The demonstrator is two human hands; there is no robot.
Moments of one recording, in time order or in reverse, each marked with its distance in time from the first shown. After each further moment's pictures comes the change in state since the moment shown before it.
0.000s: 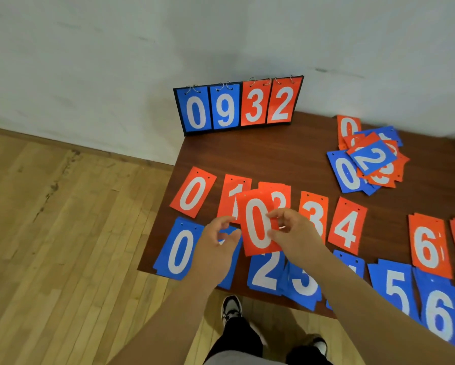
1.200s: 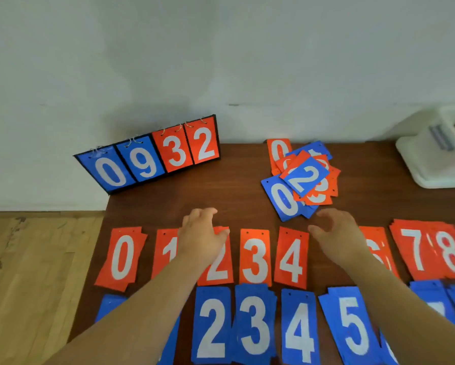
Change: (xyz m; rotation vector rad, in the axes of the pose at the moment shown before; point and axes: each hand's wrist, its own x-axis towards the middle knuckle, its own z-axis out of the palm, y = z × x) left_hand 0.136 0.112 0.121 0.820 -0.033 0.199; right_hand 0.062 0.120 -0.206 -0.258 0.422 0.229
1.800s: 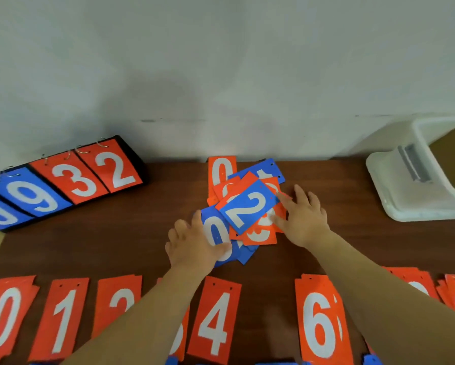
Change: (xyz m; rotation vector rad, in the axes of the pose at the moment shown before) left_hand 0.099 0.167 0.116 0.175 -0.070 -0.204; right_hand 0.218 0.079 -0.037 -0.346 -0.224 -0.170
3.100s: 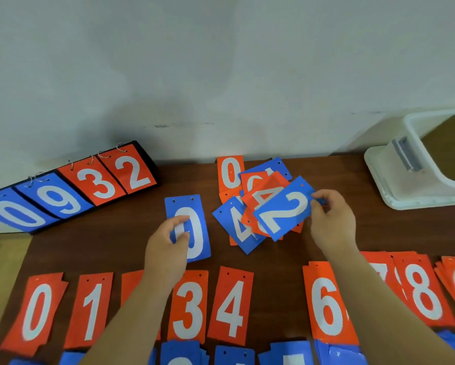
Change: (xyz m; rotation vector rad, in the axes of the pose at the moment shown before) left_hand -0.051 -0.062 -0.066 -0.780 0.155 0.044; right_hand -0.080 -0.016 -0.024 0.810 0.553 0.168
